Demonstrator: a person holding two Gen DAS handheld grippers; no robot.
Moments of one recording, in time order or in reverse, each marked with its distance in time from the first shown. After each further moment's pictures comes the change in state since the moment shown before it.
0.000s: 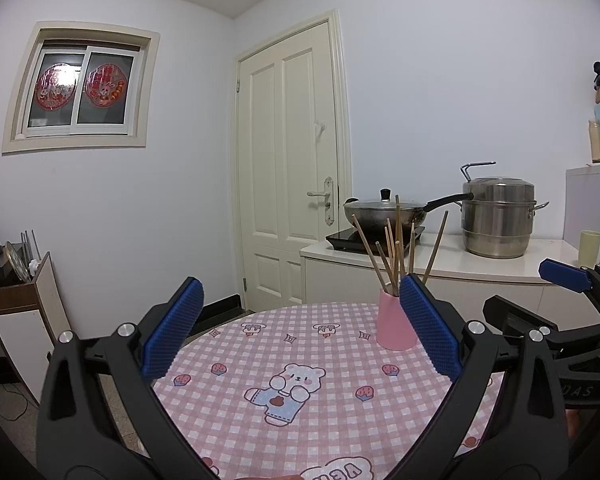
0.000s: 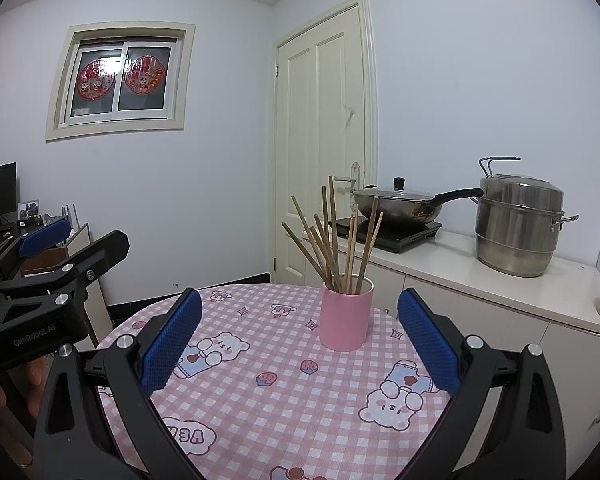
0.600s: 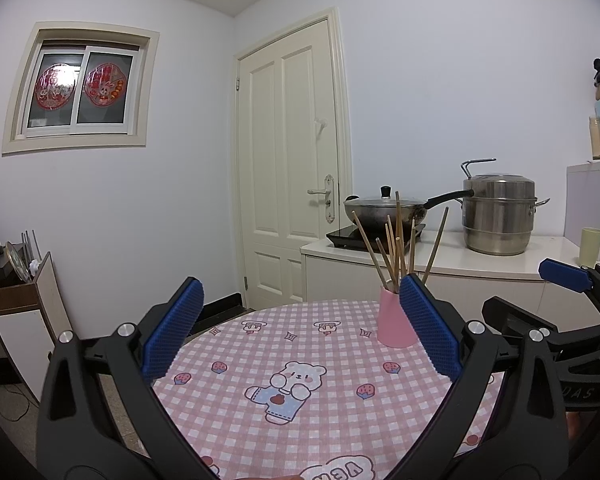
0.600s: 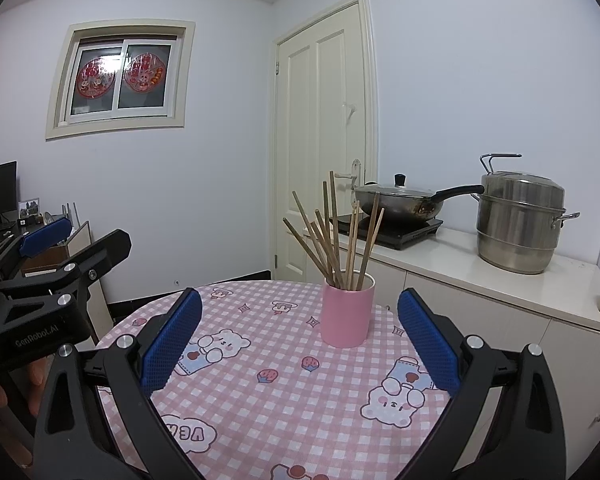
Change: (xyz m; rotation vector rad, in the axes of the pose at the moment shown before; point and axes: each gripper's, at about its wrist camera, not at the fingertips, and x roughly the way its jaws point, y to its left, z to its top) left arm 0.001 -0.001 -0.003 0.006 0.004 0.002; right arm 0.002 0.000 -0.002 0.001 0.008 0.006
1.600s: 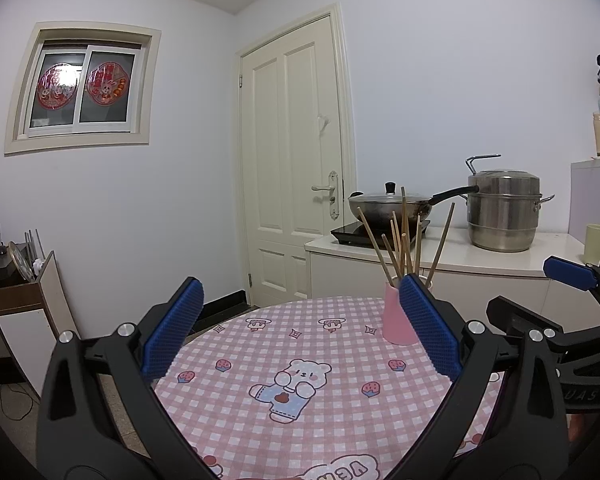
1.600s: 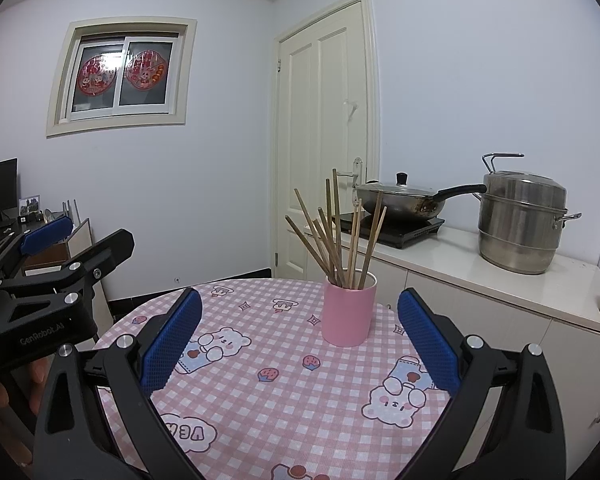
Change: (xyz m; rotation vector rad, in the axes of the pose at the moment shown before) left arm 0.004 -0.002 -0.002 0.007 0.011 0.015; right arm 0.002 0.000 -0.003 -0.006 0.006 0.002
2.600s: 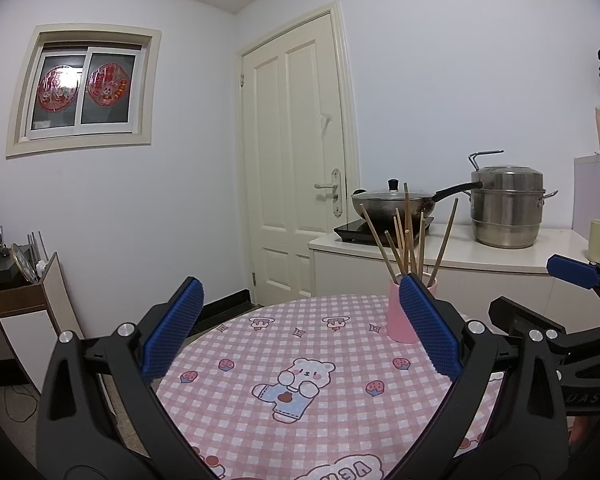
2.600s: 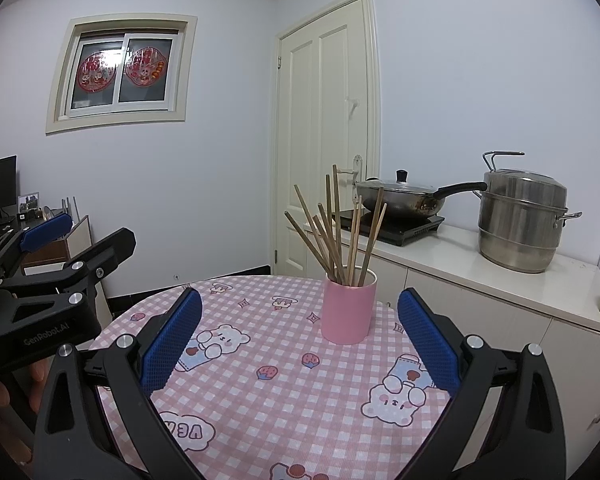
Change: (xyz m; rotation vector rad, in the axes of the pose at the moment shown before) left arm 0.004 -0.002 -0.001 0.009 0.008 0.016; right arm 0.002 -0.004 0.002 -0.003 0.013 0.003
